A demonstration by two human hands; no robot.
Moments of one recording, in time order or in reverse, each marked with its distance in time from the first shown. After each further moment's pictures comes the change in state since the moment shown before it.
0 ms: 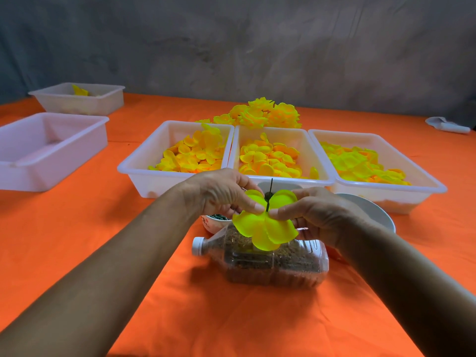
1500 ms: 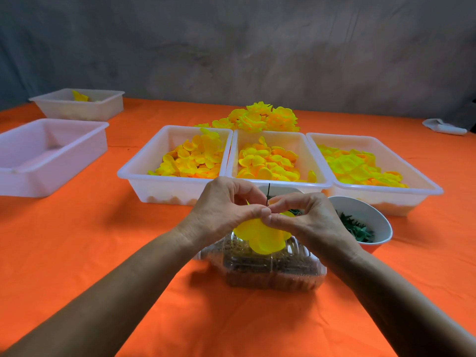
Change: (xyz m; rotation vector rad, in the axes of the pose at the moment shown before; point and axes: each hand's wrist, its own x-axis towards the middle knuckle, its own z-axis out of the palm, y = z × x) left_hand -0.029 -0.020 0.027 0.226 0.365 0.570; right_hand -0.012 0.020 0.008 -0.194 0.210 -0.493
